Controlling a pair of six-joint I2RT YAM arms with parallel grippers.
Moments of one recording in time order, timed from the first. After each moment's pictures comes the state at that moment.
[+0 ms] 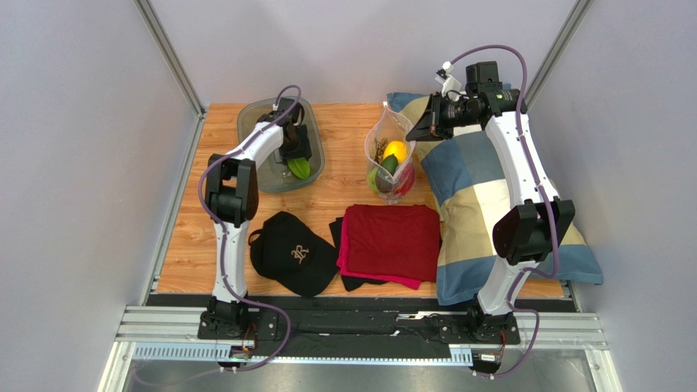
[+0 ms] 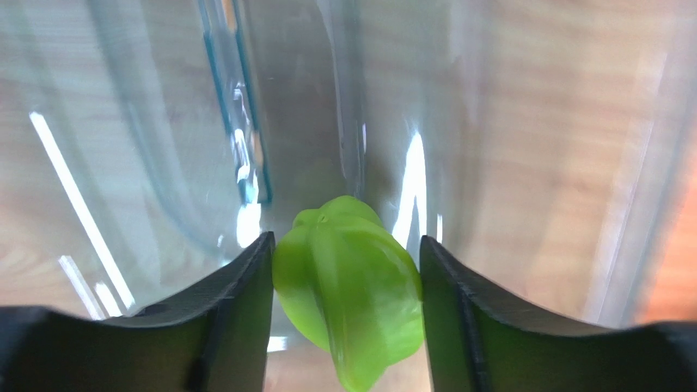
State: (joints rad) left arm -0.22 2.23 1.85 -0.69 -0.08 -0.39; right arm 0.11 1.82 1.98 -1.03 -0.78 0.30
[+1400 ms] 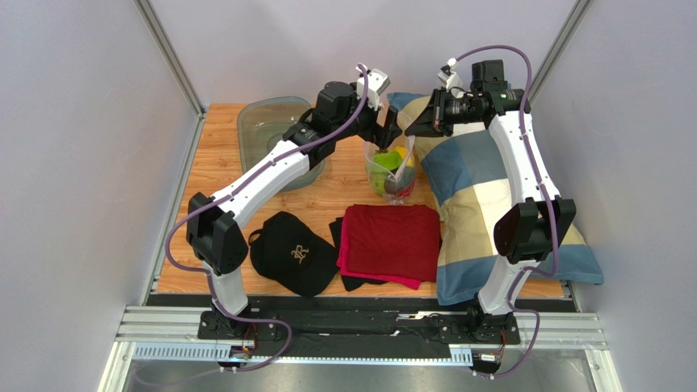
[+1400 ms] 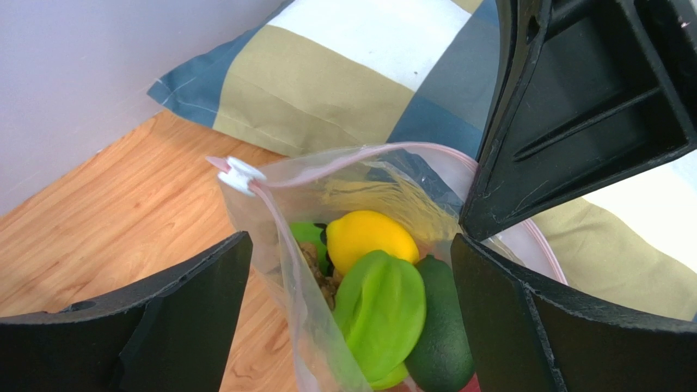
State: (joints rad) left arm -0.68 1.82 1.76 -0.20 0.21 -0.05; right arm 0.09 1.83 1.98 -0.98 -0.93 0.38
